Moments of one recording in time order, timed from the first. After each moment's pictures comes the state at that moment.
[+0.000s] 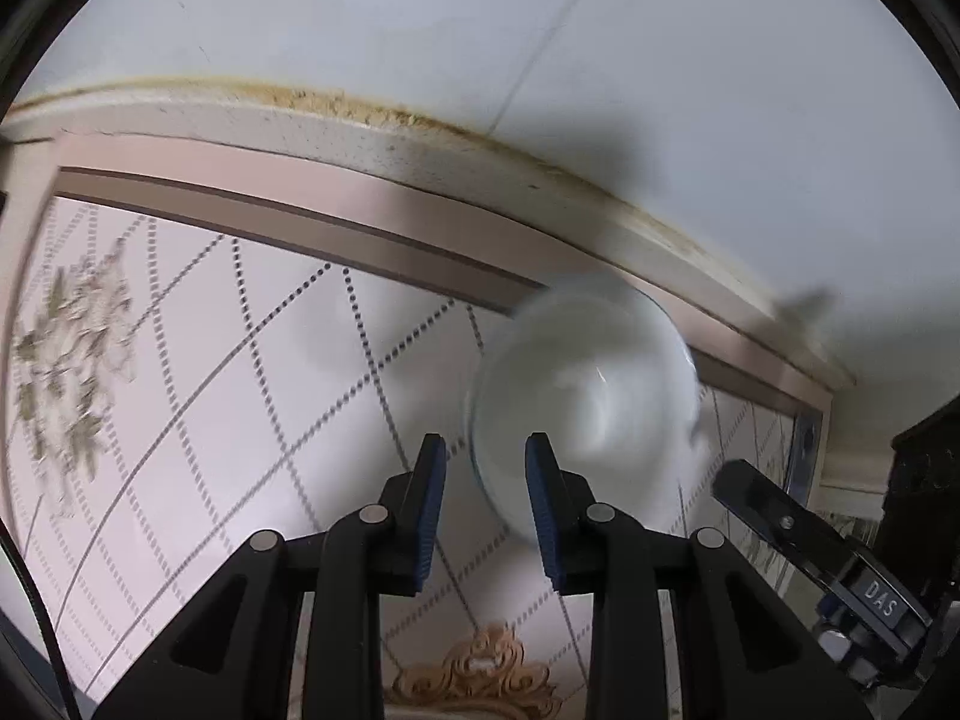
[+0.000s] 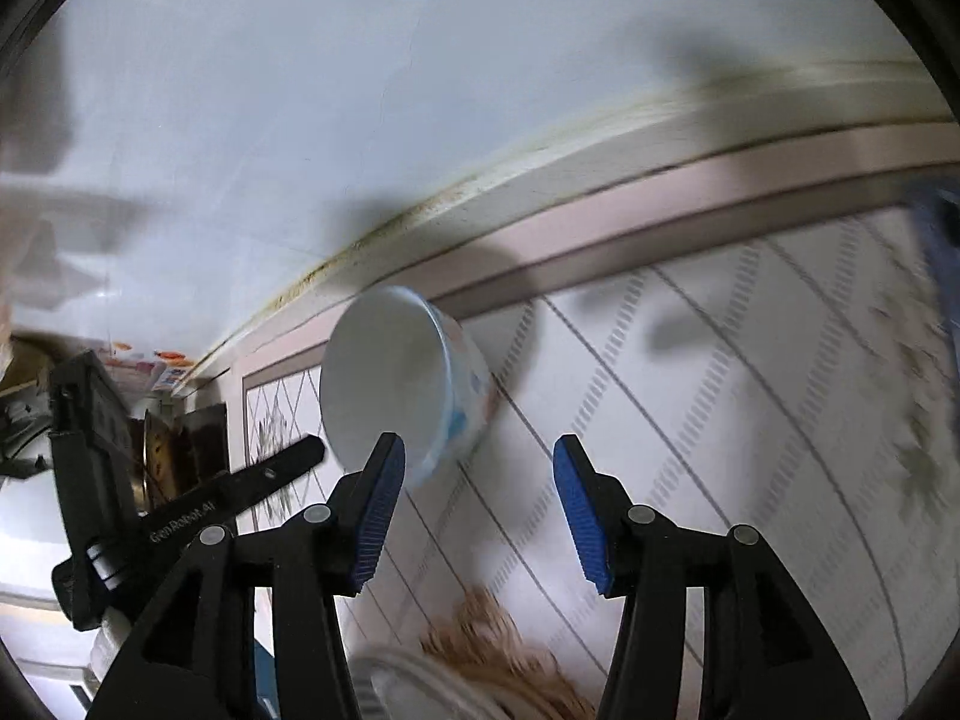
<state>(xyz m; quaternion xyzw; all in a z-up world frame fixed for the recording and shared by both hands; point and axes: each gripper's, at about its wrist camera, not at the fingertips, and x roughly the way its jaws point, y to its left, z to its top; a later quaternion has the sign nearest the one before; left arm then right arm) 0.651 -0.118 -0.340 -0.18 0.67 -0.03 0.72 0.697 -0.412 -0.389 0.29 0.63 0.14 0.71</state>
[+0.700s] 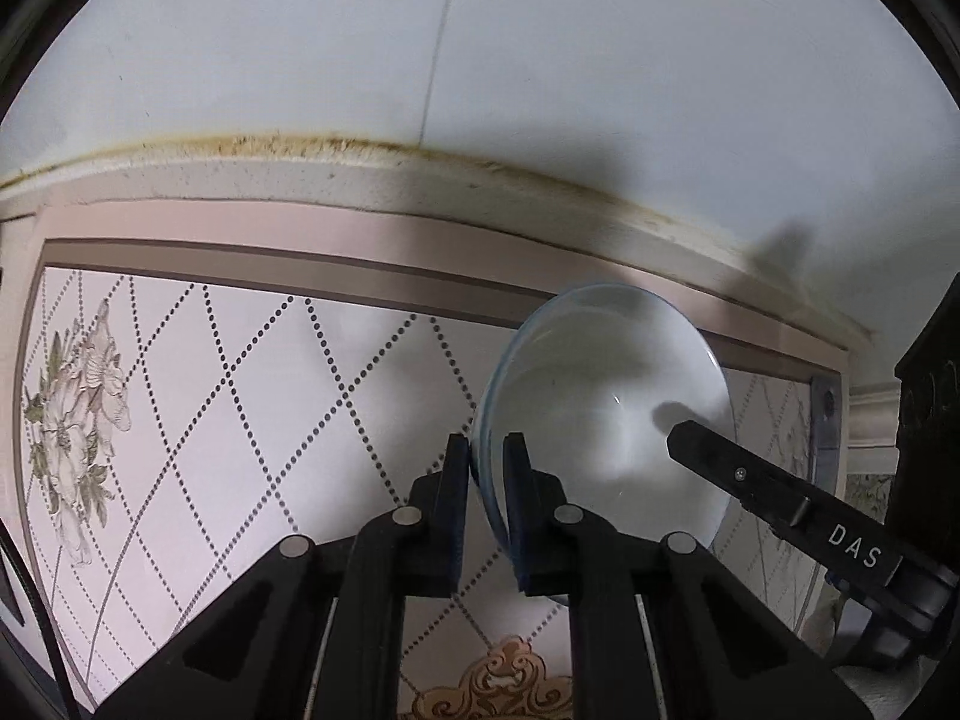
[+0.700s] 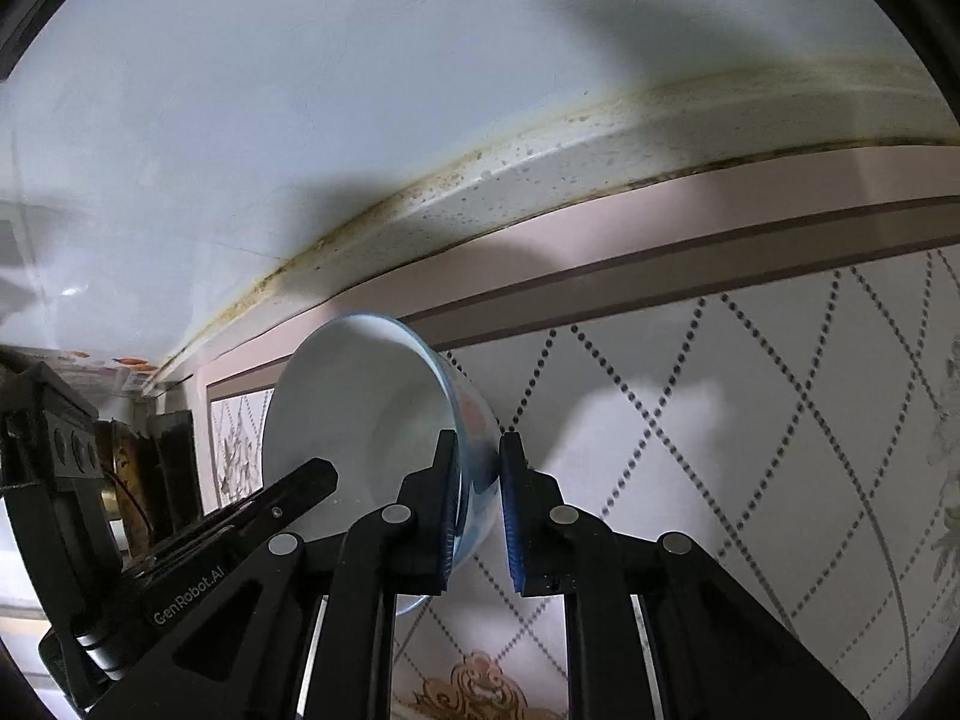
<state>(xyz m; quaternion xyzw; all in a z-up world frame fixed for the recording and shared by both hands) 0.628 -0.157 -0.326 -0.11 0.64 -0.06 0.76 0.710 -0.385 -0.411 0.26 0.64 0.13 0.71</state>
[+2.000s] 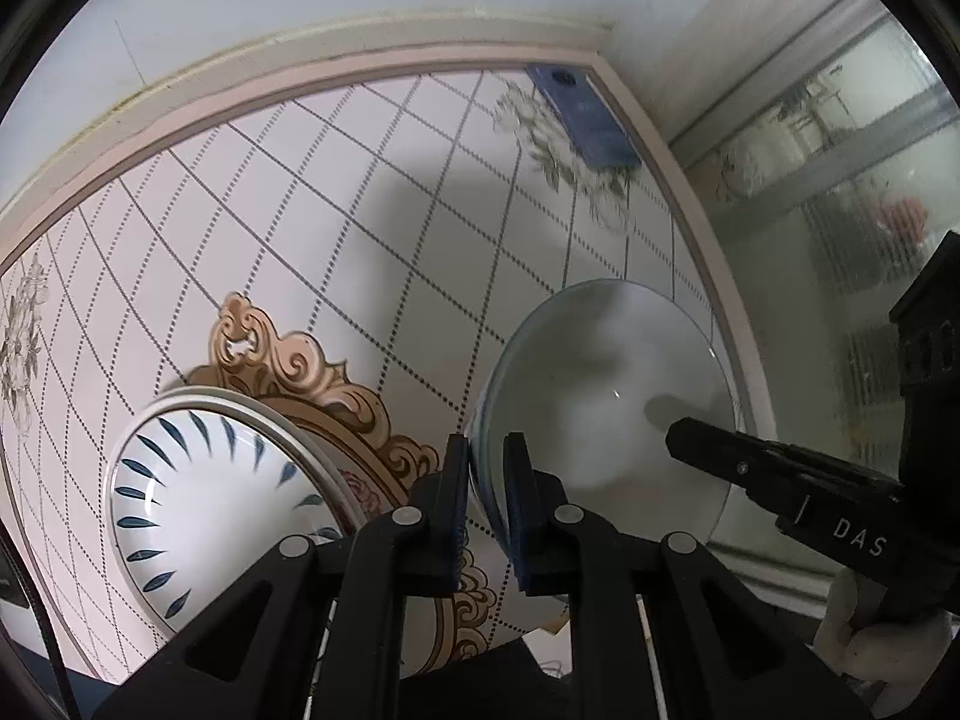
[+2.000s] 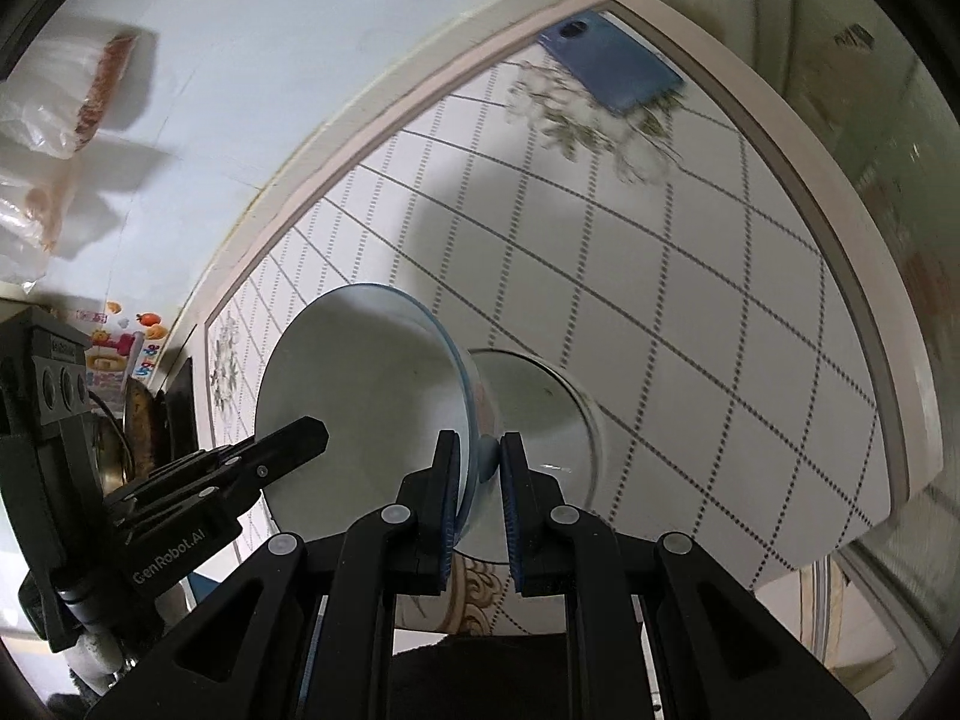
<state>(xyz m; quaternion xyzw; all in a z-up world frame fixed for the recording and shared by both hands) 0.397 -0.302 -0.271 0.04 0.66 -0.23 0.72 0.380 -0.540 -0.329 0.31 0.61 0.03 0.72</state>
